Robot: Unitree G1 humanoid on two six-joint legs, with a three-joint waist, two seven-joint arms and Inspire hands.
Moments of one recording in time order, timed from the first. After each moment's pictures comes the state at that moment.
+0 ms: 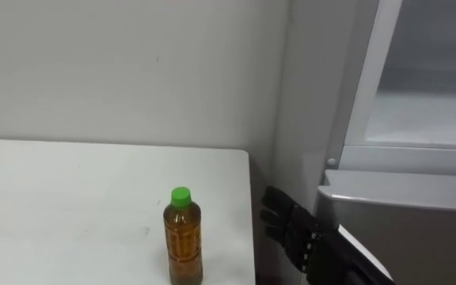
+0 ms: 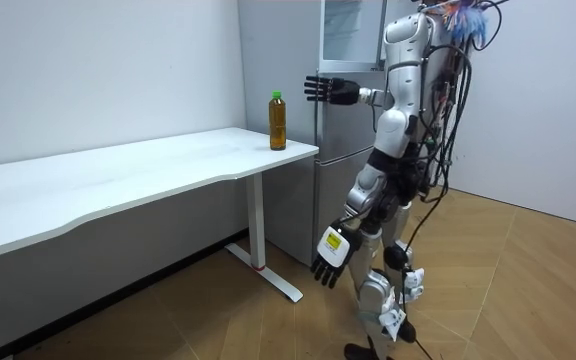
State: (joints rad) left arm 0.24 0.27 -0.06 1.06 0.05 0.00 -0.03; right arm 0.11 -0.30 0.08 -0.25 0.42 -0.02 0.41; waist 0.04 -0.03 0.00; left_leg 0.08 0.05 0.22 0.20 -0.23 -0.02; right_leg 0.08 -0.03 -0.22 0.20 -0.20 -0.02
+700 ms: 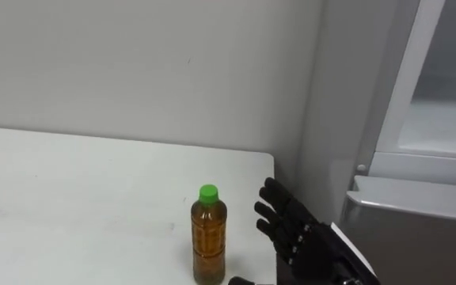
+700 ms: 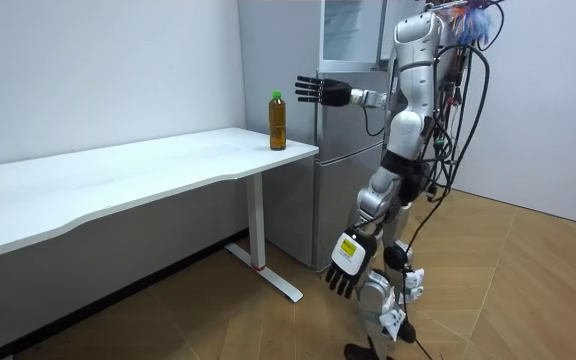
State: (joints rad) left arm 0.25 0.26 -0.09 1.06 0.18 0.03 -0.01; right arm 0.06 -0.27 0.21 -0.19 0.50 -0.03 0.19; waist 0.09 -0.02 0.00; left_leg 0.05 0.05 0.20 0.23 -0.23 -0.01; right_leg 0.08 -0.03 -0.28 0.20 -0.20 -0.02
